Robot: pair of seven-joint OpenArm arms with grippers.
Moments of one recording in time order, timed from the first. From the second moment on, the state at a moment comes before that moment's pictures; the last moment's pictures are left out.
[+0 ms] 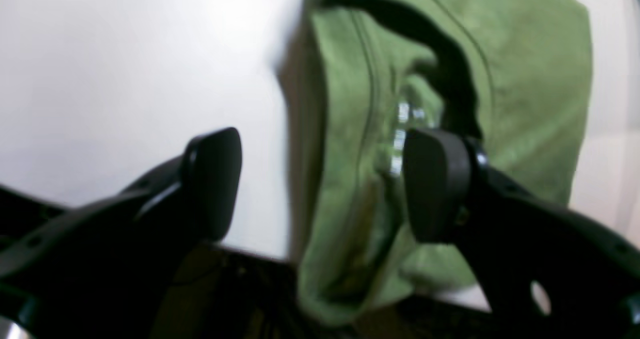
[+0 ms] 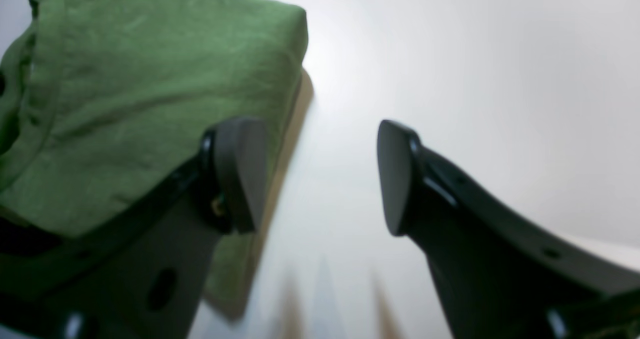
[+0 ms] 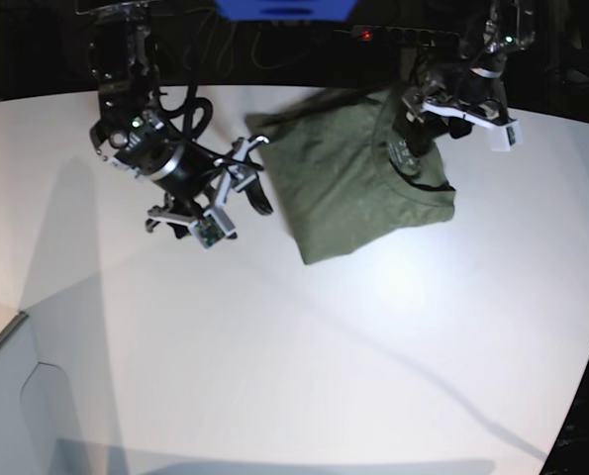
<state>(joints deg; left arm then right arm) 30.2 -6.9 -8.8 92.1 -40.6 -6.8 18.8 -12.3 0.7 -1.1 97.4 -3.1 36.0 -27.8</state>
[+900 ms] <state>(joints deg) 7.4 -10.8 3.3 71.8 -36.7 -8.9 22.1 -10.4 1.1 10.6 97.4 -3.3 36.0 -27.3</state>
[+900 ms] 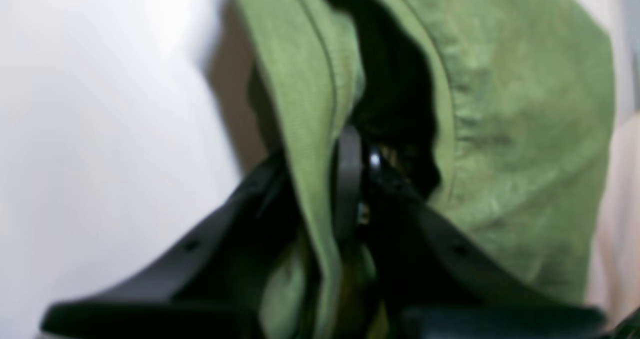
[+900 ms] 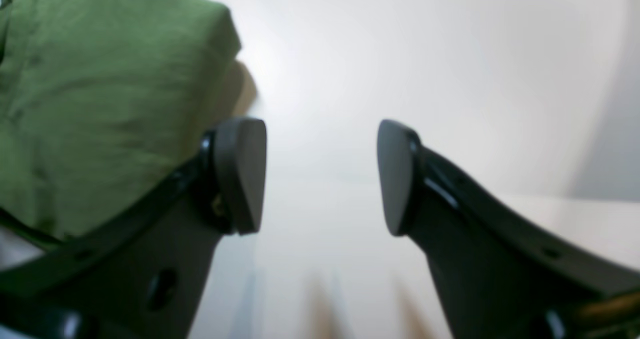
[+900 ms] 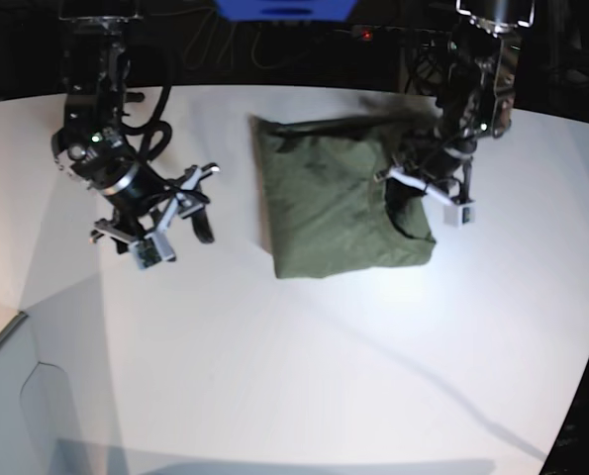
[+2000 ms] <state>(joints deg) -32.9 5.1 59.8 41.0 8.7 -31.3 18.3 -9.8 -0.6 33.4 97.3 -3.1 36.0 -27.8</state>
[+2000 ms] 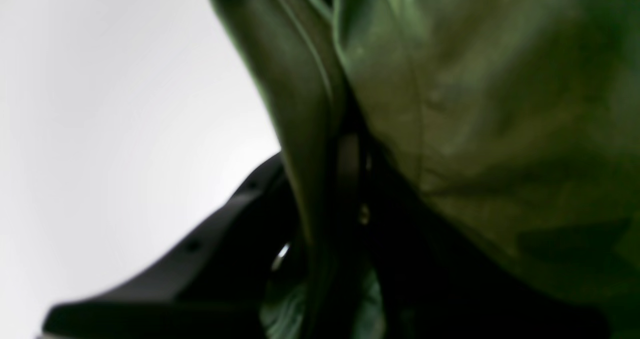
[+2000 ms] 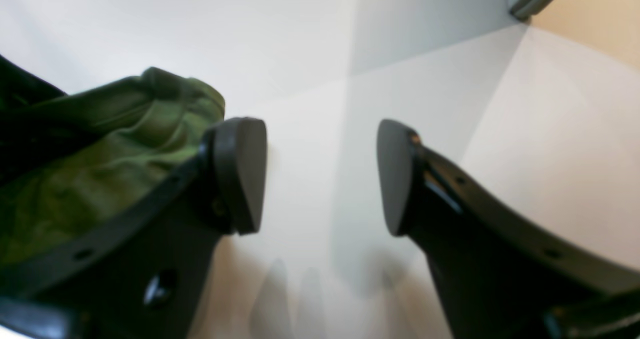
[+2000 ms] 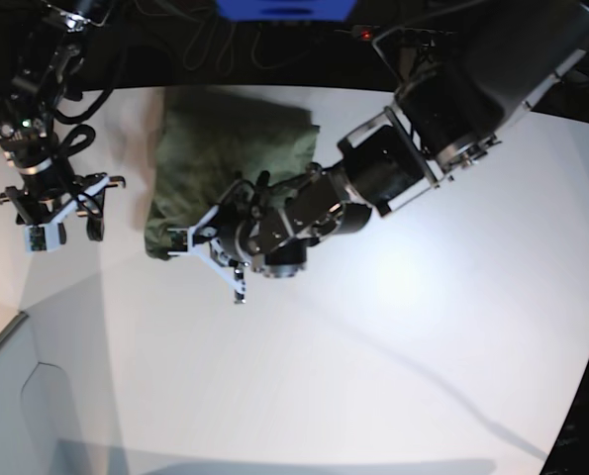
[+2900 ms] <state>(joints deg) -32.1 -2.6 53.6 66.6 10.6 -32.5 34.4 -9.5 -1.1 33.2 97.6 -3.0 36.0 -27.7</state>
